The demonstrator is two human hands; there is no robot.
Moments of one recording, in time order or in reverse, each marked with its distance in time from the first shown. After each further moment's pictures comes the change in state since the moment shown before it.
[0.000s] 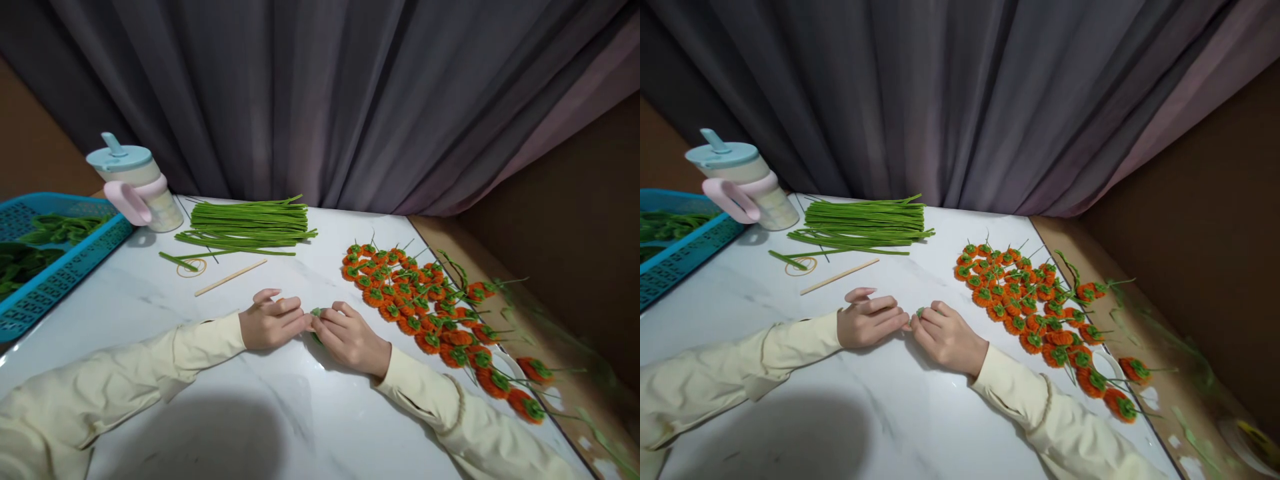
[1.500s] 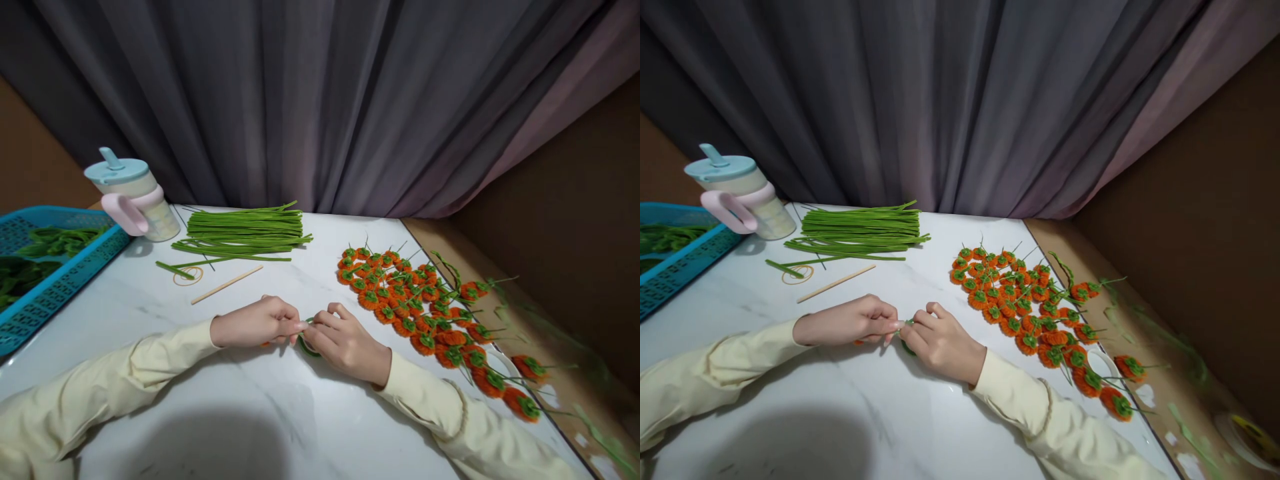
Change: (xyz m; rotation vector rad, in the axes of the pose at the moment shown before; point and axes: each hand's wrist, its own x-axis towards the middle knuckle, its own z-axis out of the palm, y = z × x) left_hand 0.053 -0.020 -0.036 -1.139 -1.078 -0.971; right_hand 0.009 -0.005 -0.013 0.075 -0.090 0.100
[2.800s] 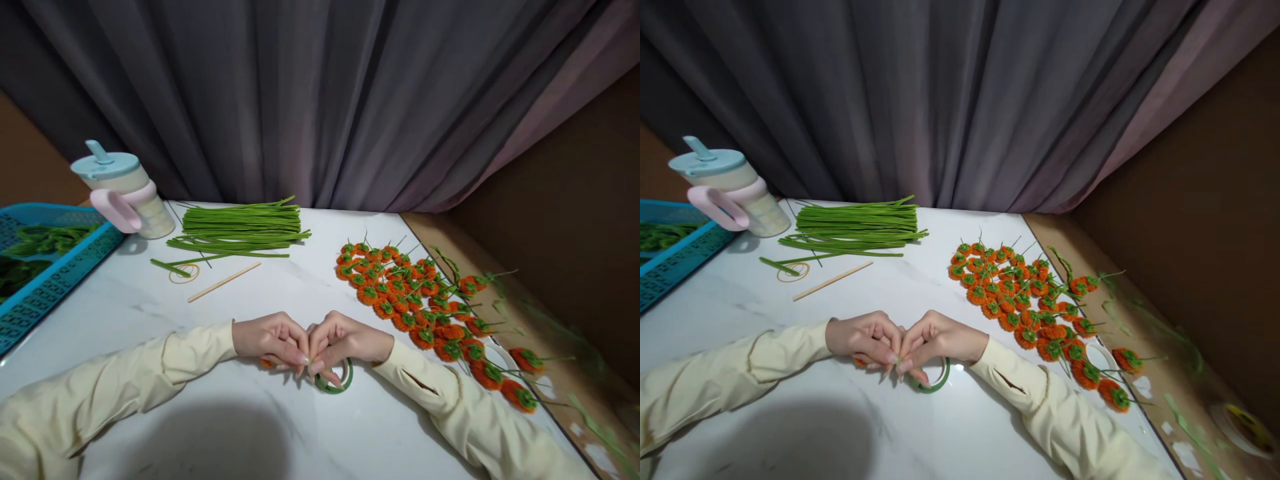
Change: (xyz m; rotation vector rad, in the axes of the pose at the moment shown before) left_hand 0.020 -0.037 0.025 -0.790 -0.452 0.162; right_hand 0.003 0.011 -0.006 1.954 -0.500 0.795
